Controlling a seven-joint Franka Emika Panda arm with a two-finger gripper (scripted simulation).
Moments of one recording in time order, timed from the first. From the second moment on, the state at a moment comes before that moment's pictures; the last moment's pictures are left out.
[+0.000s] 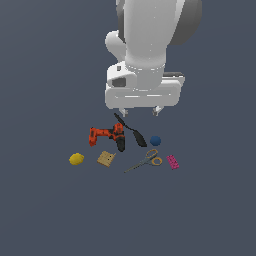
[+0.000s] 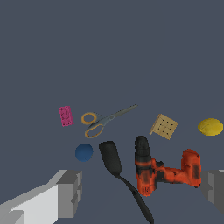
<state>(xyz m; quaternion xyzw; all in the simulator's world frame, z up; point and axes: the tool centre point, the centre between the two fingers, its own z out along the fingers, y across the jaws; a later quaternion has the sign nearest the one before) 0.013 0.039 0.316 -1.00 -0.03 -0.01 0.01</state>
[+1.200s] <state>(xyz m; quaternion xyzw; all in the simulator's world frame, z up) 0.017 0.054 0.301 -1.00 -0.02 -0.01 0.00</state>
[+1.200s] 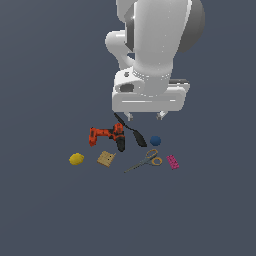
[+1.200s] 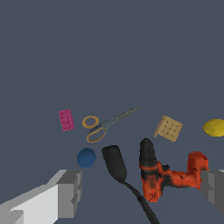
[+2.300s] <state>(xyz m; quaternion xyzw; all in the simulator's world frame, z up) 0.036 0.065 0.210 -0.97 0.23 0.00 0.01</state>
